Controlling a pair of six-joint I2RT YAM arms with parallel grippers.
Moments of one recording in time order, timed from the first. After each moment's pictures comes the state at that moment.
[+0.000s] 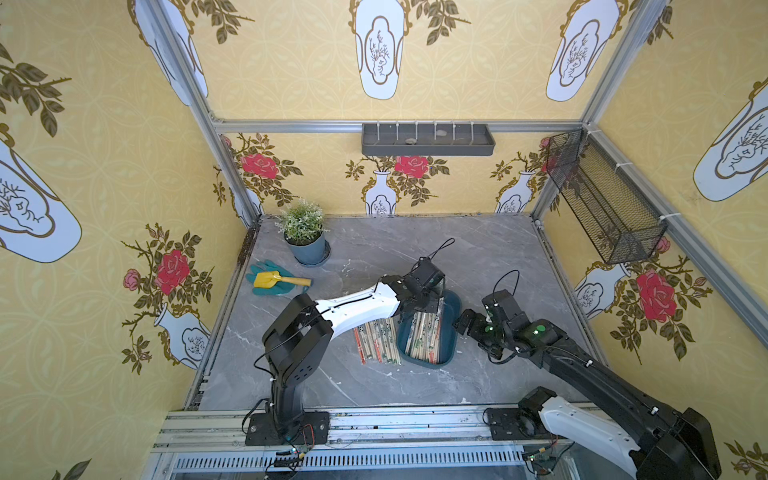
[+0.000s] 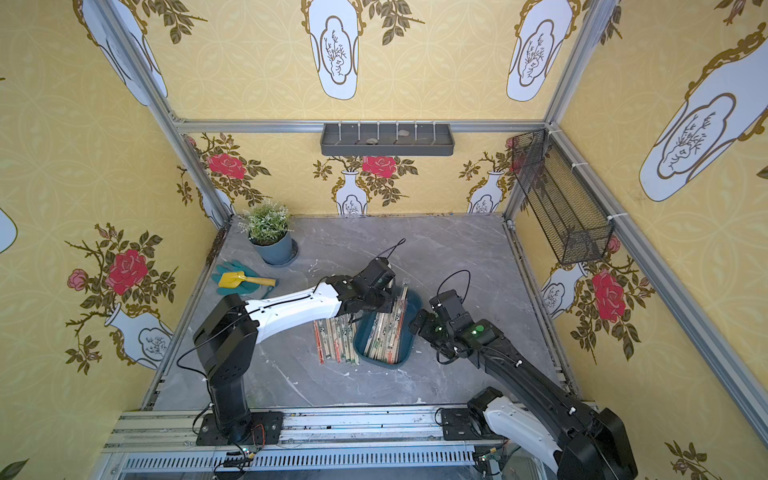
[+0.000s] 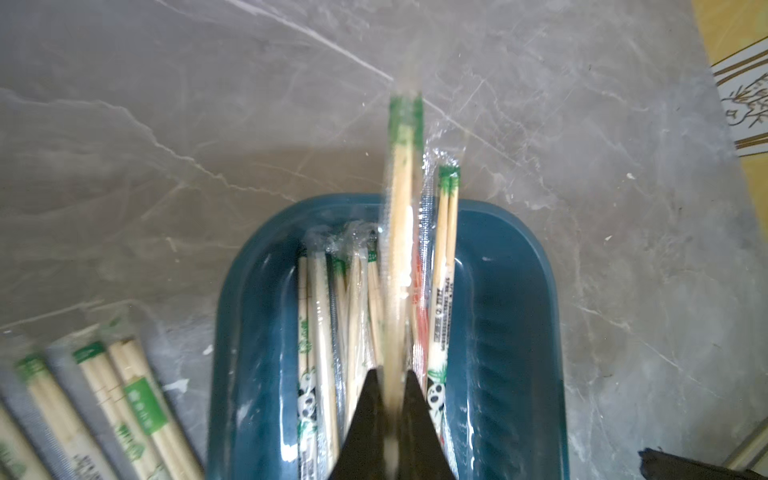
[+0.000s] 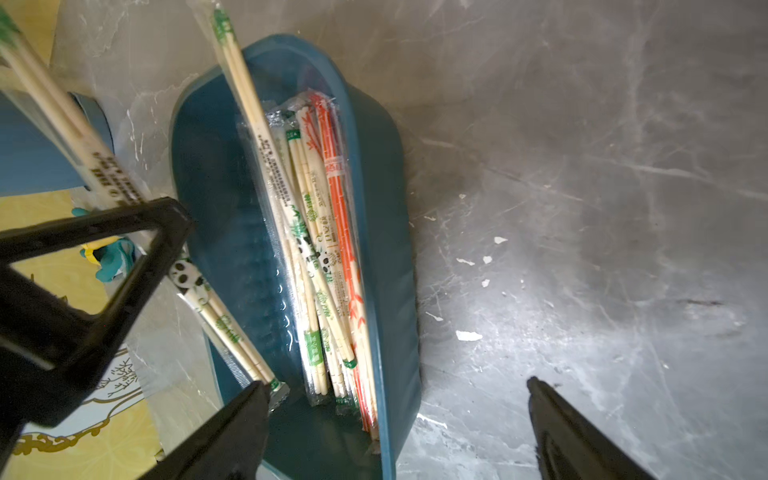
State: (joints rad) left arm -0.94 1.85 1.38 -0.46 -0.11 -0.64; right arm 0.64 0.96 0.62 -0.65 -0.11 1.02
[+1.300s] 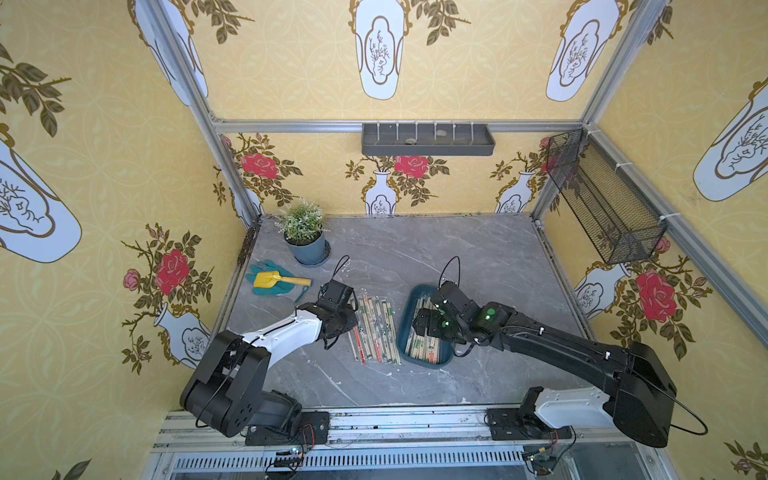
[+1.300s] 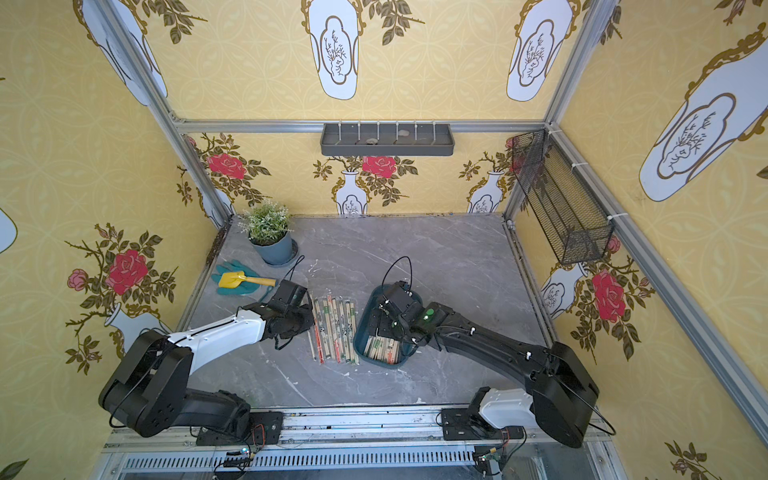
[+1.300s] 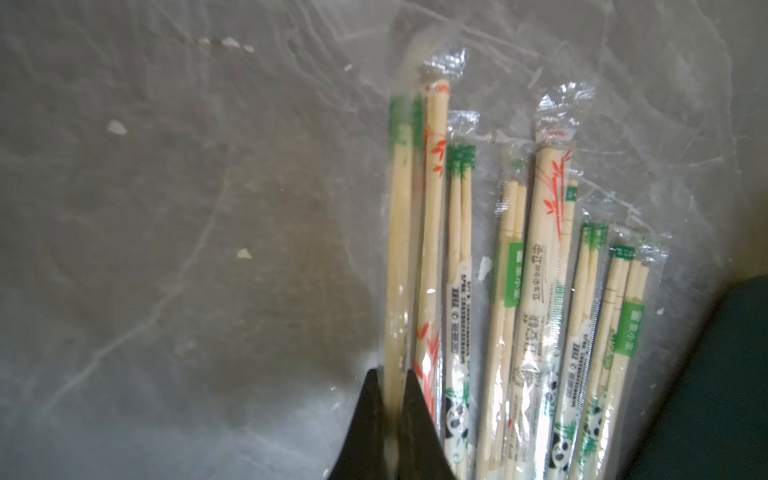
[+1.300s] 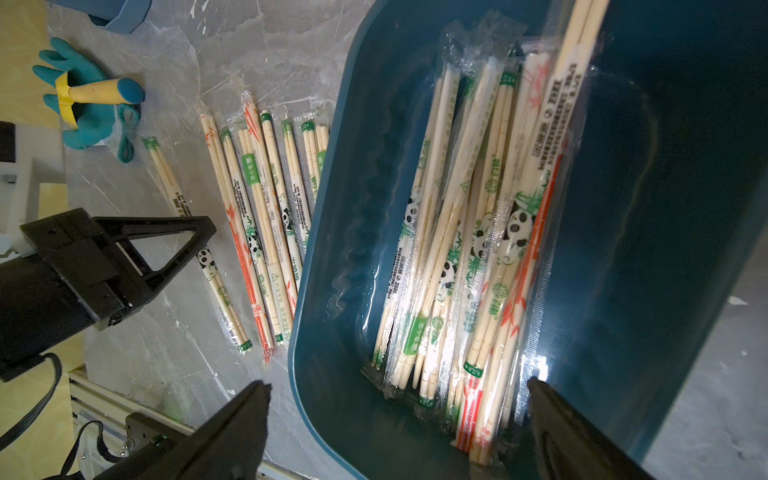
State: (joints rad) left arm -0.49 1.44 0.66 -0.34 -0.04 -0.82; right arm 0.97 1.29 0.87 -0.58 0.03 0.95
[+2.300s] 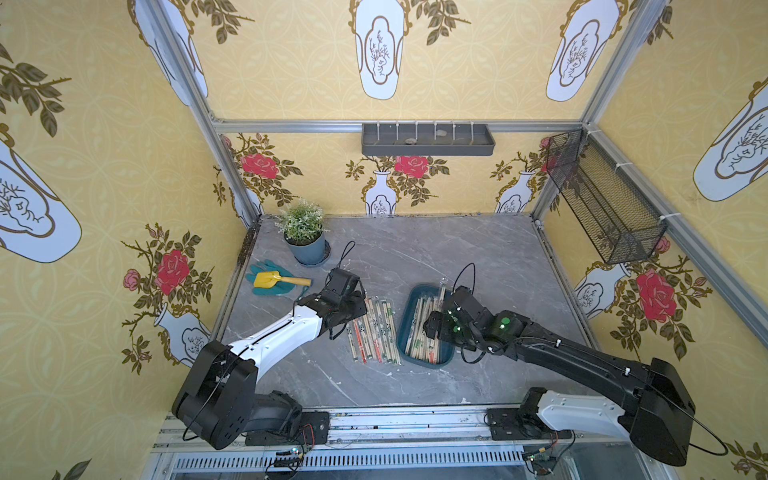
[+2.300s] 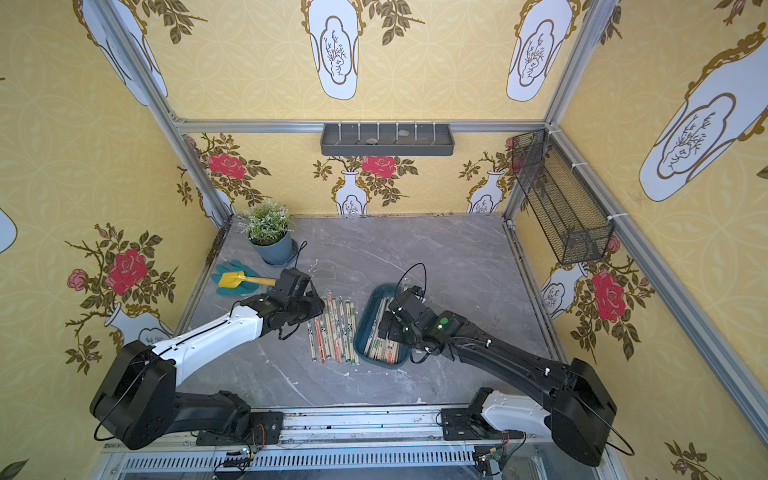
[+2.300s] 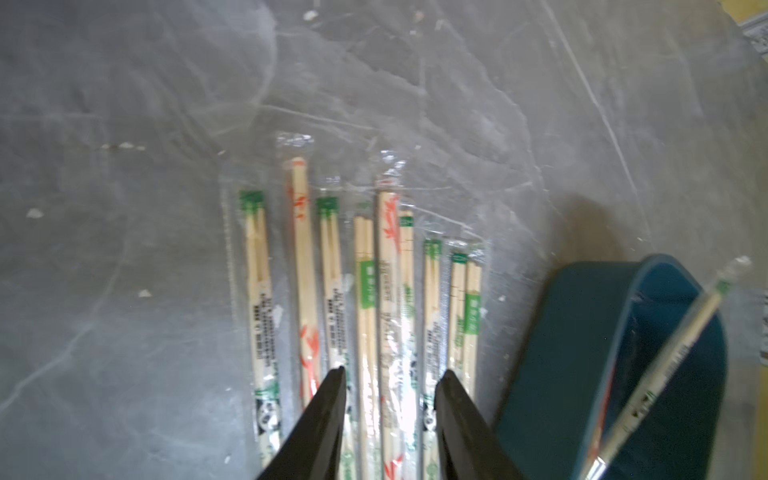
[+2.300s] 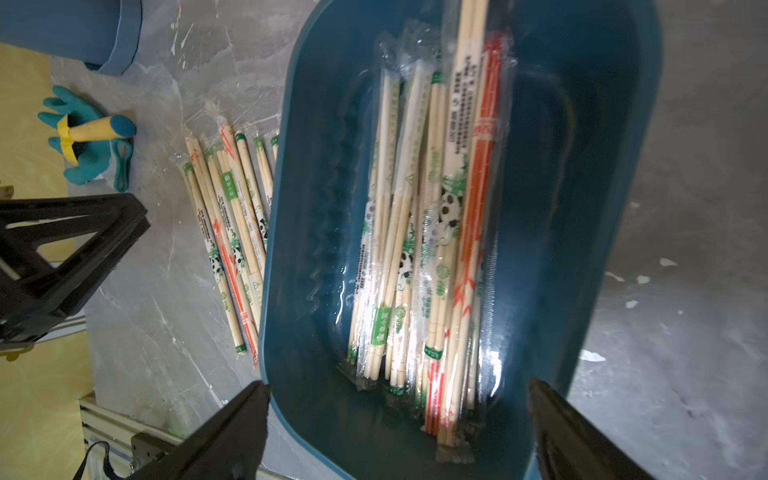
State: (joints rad) left arm -0.58 1.37 0.81 -0.37 -0.04 -0.82; right arm 0.92 1.14 0.75 -0.58 0.06 1.02
